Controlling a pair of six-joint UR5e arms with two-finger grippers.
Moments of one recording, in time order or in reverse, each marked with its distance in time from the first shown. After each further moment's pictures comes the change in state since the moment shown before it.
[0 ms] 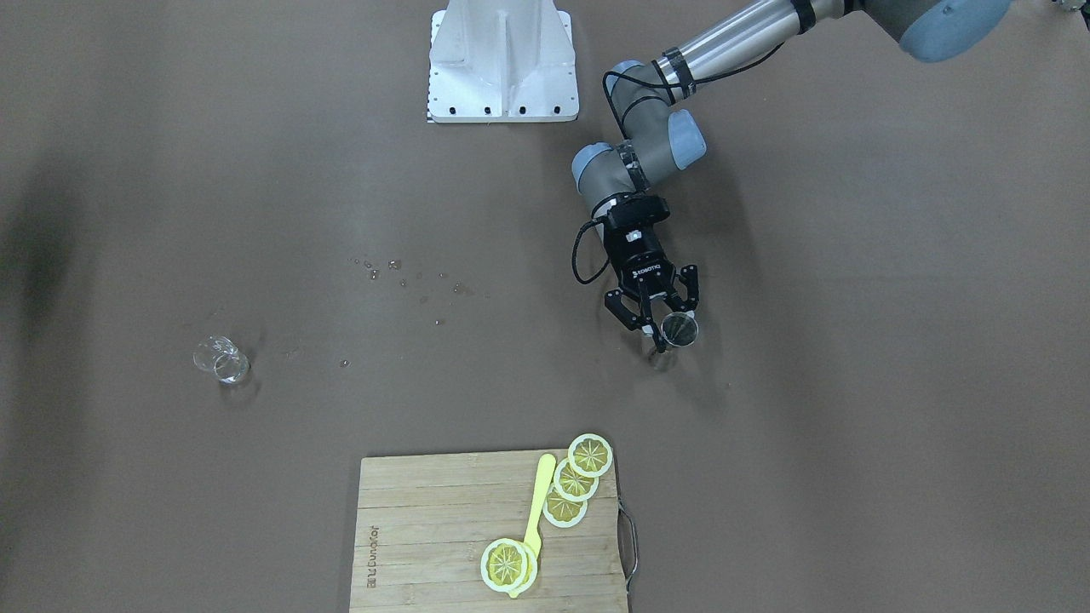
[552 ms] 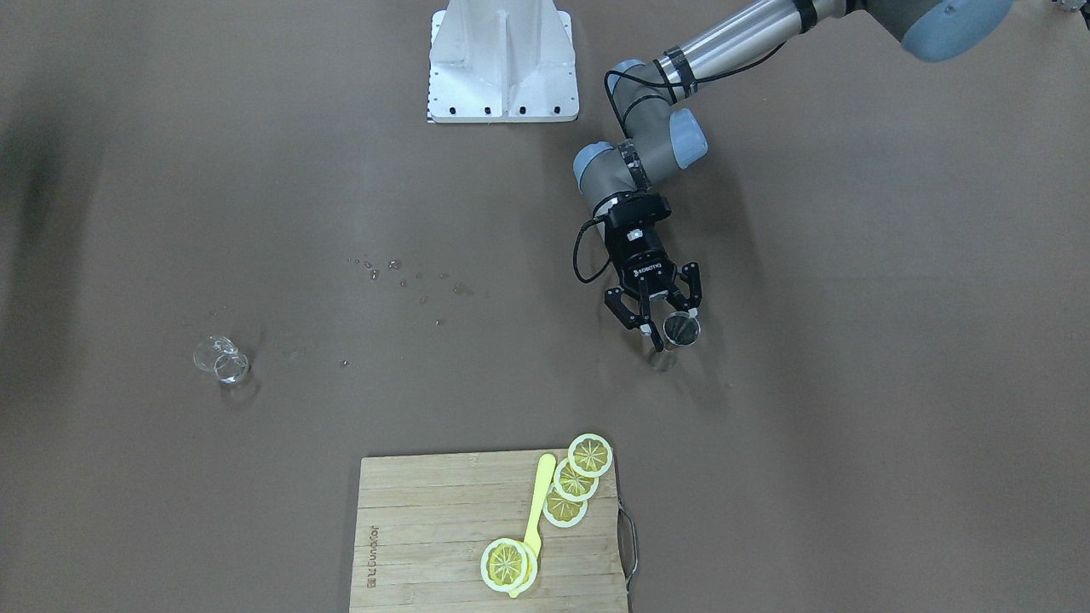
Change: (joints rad) left arm 0.002 0.003 -0.003 0.001 0.012 0.001; right arm 0.032 -0.280 0.246 0.077 0.019 -0.005
